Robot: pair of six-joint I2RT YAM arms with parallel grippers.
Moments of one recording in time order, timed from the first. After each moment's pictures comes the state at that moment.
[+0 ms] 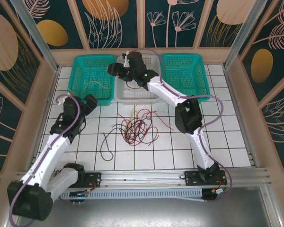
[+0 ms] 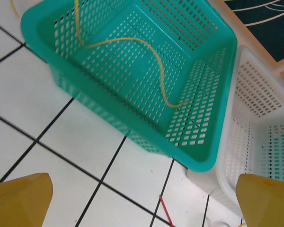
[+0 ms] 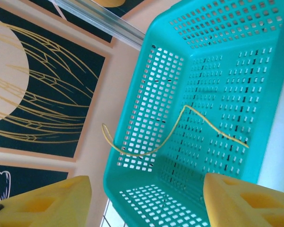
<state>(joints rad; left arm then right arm) -0.20 0.97 0.74 -0.35 -0.20 -0.83 0.69 2.29 2.13 -0.21 -0.37 0.82</state>
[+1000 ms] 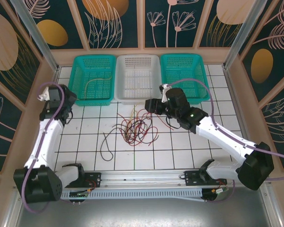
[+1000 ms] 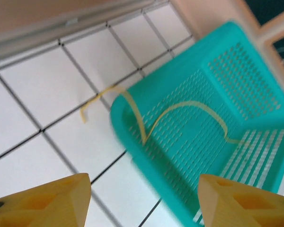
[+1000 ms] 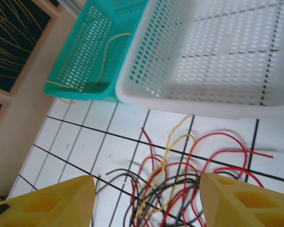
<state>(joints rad) 0.05 1.11 0.90 -0.51 -0.20 -0.90 0.73 1.22 0.96 -0.26 -0.07 0.60</state>
